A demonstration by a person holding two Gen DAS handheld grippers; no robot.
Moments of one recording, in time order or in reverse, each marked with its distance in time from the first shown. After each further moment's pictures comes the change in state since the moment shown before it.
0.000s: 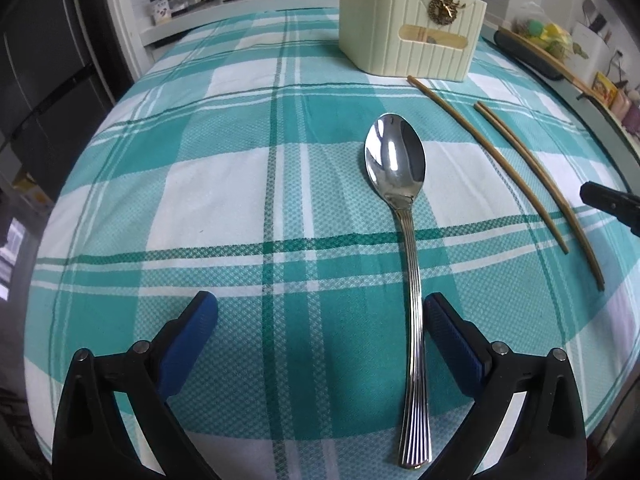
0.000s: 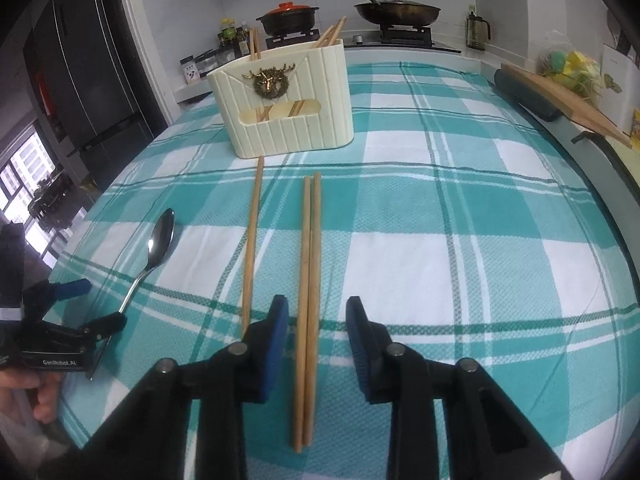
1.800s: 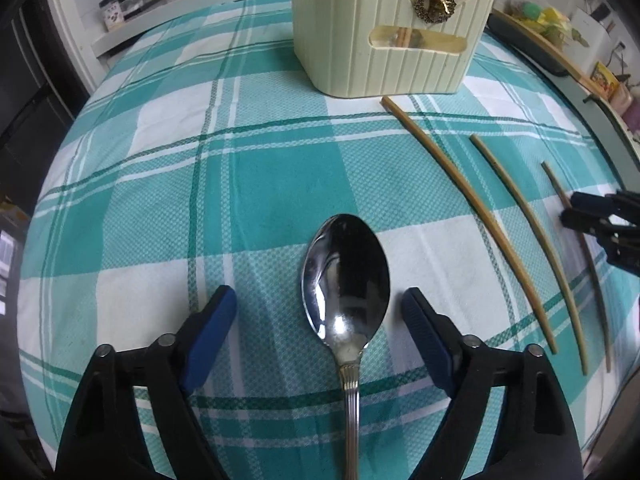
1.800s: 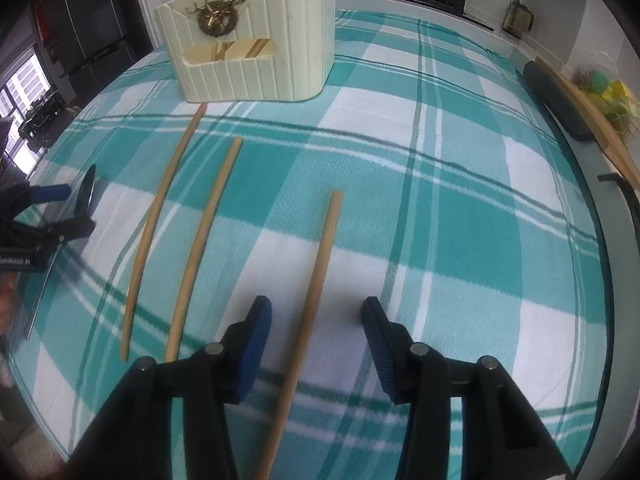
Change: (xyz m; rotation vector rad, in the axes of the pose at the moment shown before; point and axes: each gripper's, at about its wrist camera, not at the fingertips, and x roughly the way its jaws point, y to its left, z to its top) left arm 0.040 -0.034 0.081 0.054 0.100 -0.052; right arm 0.053 -0.048 0.044 -0.172 0.223 -0.075
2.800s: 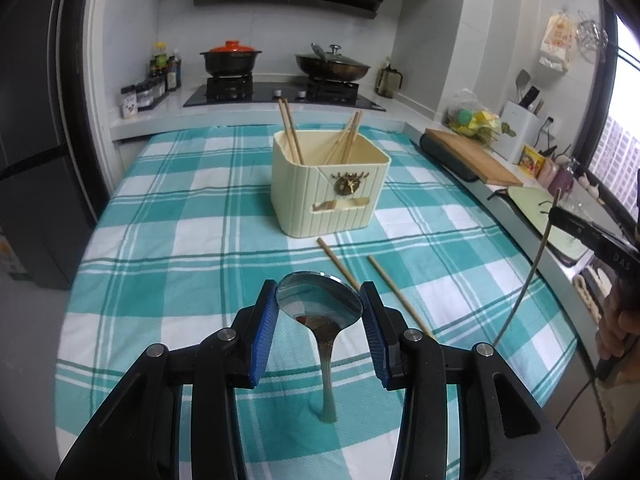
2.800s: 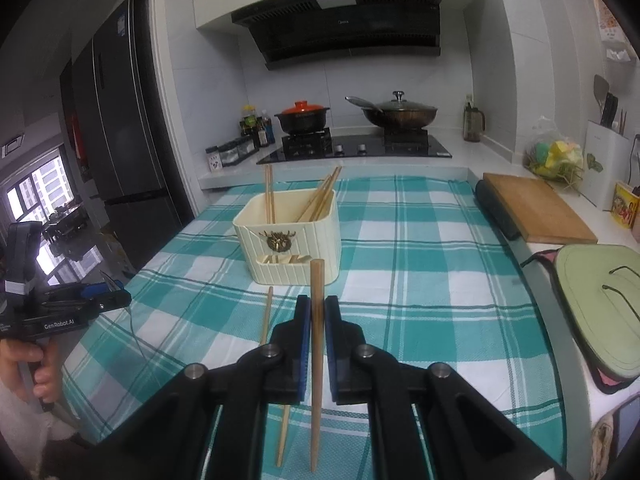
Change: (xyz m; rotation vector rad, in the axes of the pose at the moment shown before) left arm -0.178 0.004 -0.022 -0.022 -0.394 -0.158; right arm -0.197 0.010 -0.023 0.122 -0.545 0.066
